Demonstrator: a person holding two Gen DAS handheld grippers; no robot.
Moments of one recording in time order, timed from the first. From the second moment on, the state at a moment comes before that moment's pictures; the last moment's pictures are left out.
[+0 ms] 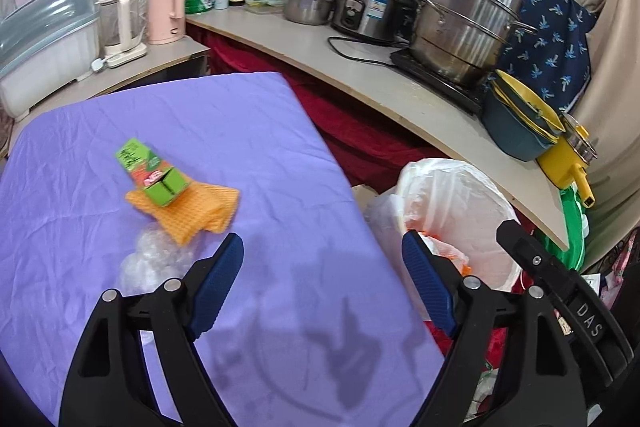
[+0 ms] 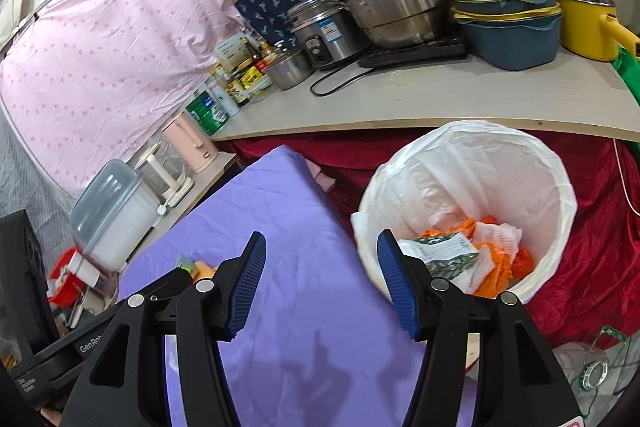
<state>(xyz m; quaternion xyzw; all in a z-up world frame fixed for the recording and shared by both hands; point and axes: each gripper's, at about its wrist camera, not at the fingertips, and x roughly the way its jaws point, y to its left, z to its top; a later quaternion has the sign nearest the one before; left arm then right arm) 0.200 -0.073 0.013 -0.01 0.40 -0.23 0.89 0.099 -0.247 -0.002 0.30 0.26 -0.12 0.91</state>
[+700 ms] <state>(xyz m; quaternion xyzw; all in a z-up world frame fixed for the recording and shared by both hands) 0.223 0.025 -0.021 -0.05 0.43 -0.14 0.89 0.153 -0.164 -0.008 0.26 0.30 -0.05 0.92</state>
